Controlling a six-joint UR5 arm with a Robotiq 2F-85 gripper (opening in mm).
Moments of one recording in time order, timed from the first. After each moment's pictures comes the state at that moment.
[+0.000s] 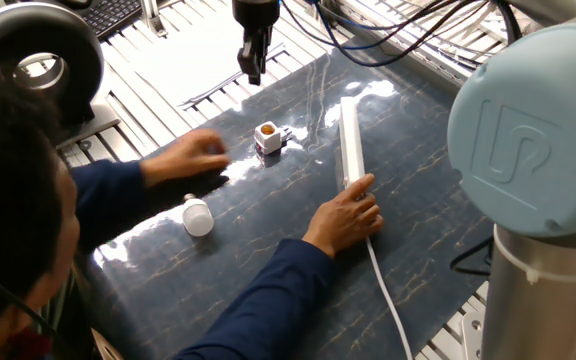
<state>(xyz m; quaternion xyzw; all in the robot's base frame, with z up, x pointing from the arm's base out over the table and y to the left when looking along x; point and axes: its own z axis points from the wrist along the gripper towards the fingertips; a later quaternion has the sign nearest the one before) 0.662 0.010 0.141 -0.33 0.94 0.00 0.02</state>
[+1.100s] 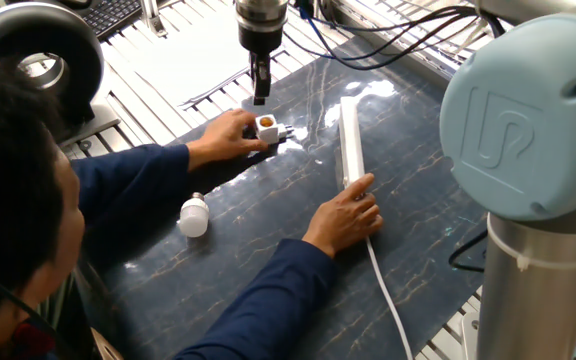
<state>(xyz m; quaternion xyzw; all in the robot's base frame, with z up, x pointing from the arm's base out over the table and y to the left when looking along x) 0.670 0.001 0.092 -0.49 0.87 0.00 0.04</state>
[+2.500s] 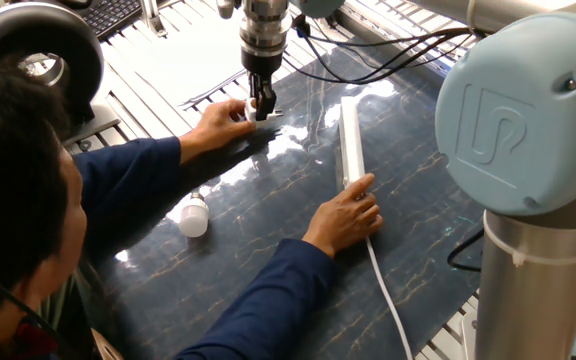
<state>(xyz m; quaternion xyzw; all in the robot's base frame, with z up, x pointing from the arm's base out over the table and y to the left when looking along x) 0.680 -0.001 0.048 -0.52 0.85 -0.01 0.05</state>
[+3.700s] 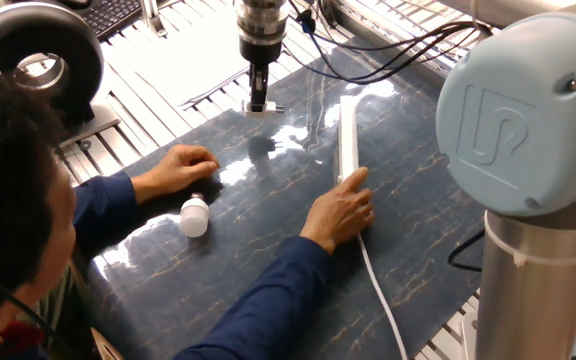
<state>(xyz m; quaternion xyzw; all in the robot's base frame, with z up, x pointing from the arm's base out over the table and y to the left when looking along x) 0.673 -0.001 0.074 -0.41 0.91 0.02 0.04</state>
